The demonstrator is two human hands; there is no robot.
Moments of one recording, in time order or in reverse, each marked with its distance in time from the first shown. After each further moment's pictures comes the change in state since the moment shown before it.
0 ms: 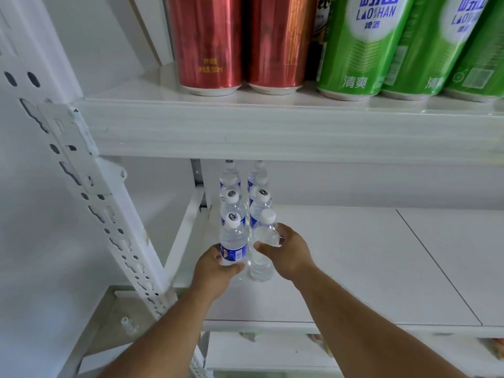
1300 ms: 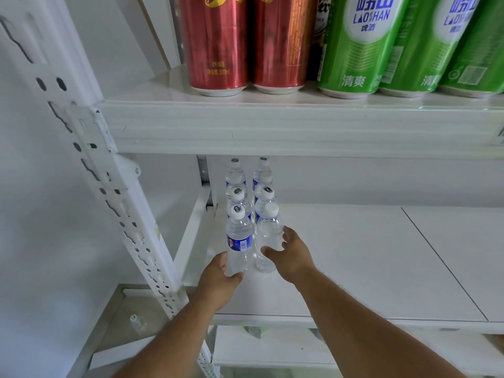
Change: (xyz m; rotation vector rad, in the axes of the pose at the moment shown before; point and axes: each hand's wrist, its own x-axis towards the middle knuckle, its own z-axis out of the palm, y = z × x) left_hand -0.020 -0.017 -0.003 0.117 -0.042 -0.067; right_hand -0.008 0.010 0.010 -0.013 -0.009 0.115
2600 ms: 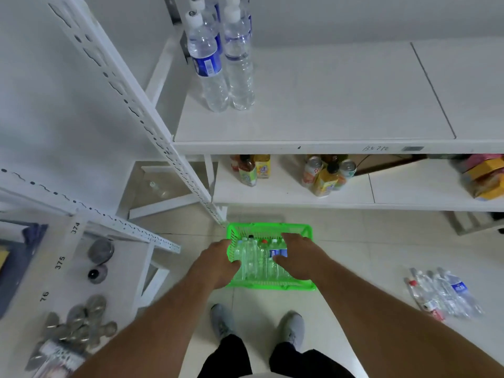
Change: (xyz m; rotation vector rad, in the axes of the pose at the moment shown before) left_hand -0.262 -0.167 0.109 0.695 -0.349 -0.242; right_hand -0.236 0.276 -0.015 -0.796 -0.572 0.045
